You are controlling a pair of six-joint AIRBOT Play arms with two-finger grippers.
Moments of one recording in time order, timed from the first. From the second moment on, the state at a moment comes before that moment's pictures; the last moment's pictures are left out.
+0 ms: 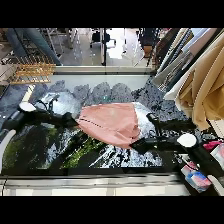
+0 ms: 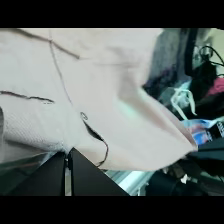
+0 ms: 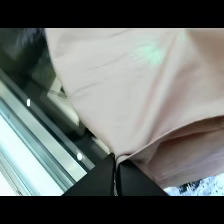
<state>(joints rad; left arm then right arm) 0.05 -1.47 1.24 0.67 -1.29 -1.24 0.13 -0.91 0.68 -0.63 1.06 0.90</state>
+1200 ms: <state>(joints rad) 0.01 -1.76 1.52 0.82 -1.36 -1.04 0.13 -1.29 0.95 -0.78 0.72 1.38</state>
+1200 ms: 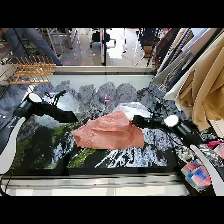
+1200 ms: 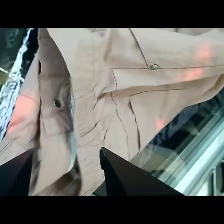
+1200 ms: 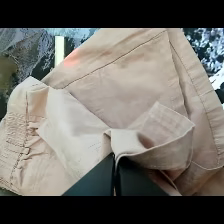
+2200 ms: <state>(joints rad) -0.08 -1.91 1.53 0.62 -1.32 -0.96 0.13 -1.28 0.95 -0.82 0.75 1.36</state>
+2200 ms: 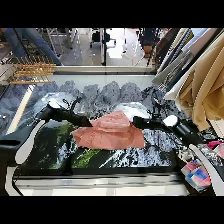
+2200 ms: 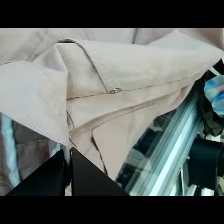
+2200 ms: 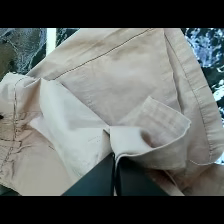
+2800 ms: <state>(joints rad) 0.21 -1.40 1.53 -0.15 -1.61 -0.92 0.00 -0.70 1.17 -0.90 1.14 1.30</state>
